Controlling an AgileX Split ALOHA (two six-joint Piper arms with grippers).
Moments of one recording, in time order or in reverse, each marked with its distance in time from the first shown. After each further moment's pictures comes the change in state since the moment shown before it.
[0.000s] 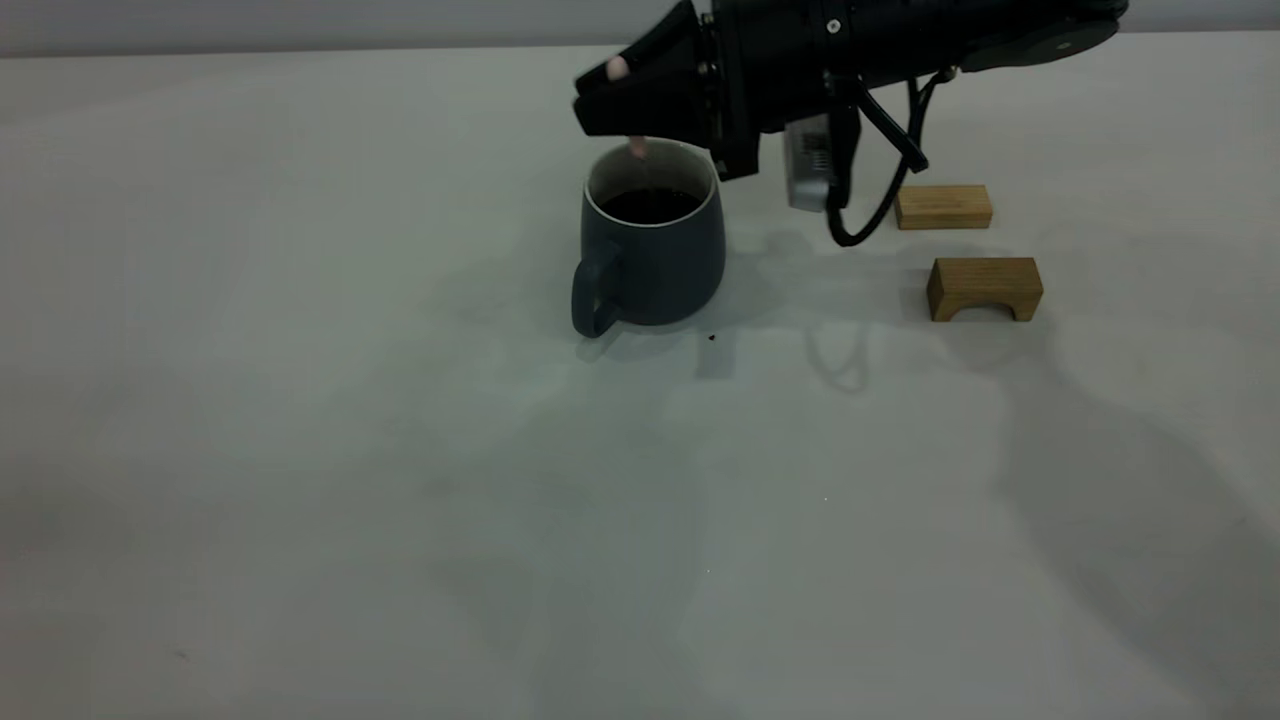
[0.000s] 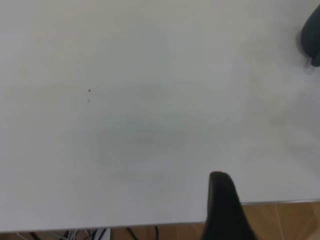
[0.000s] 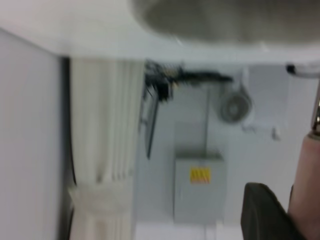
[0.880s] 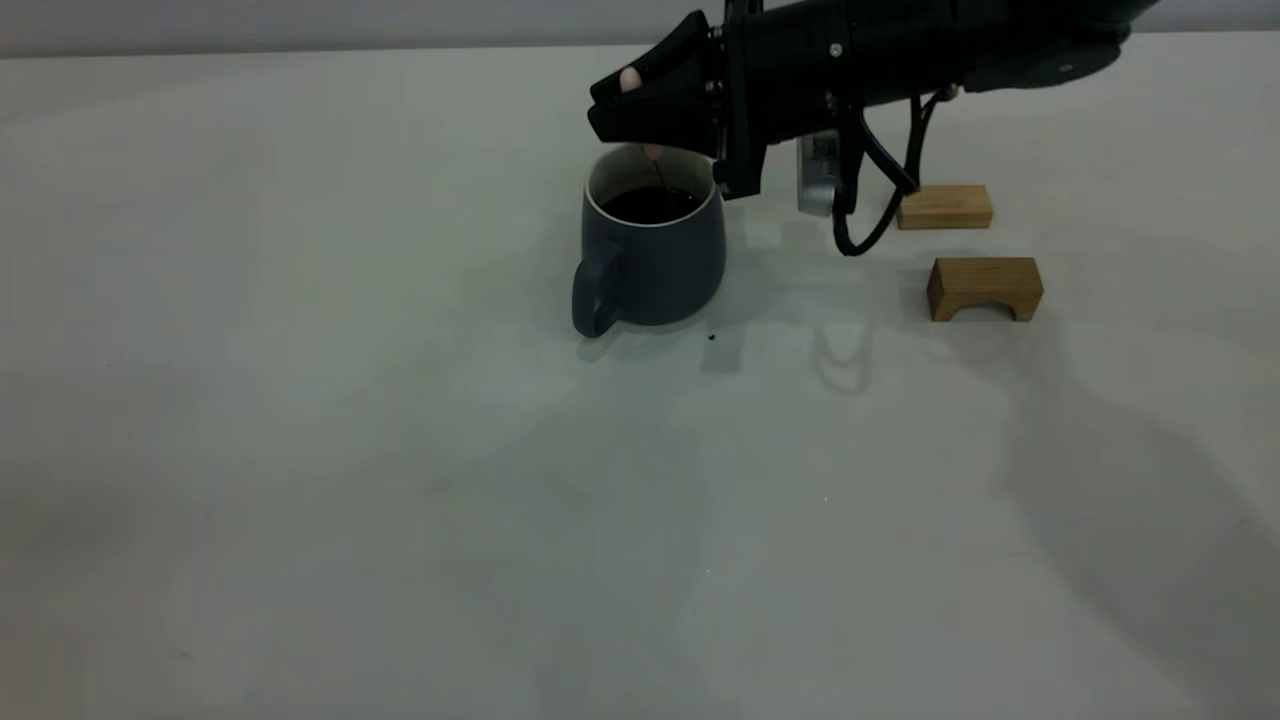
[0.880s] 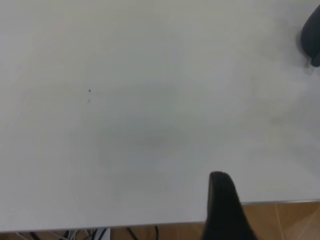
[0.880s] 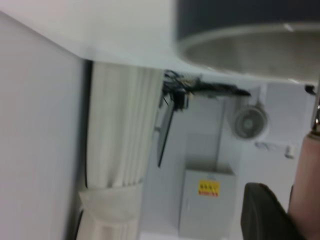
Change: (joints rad) left arm 0.000 0.000 0.000 0.000 0.000 0.000; right arm -0.008 0.008 0.045 0.056 -0.070 -0.142
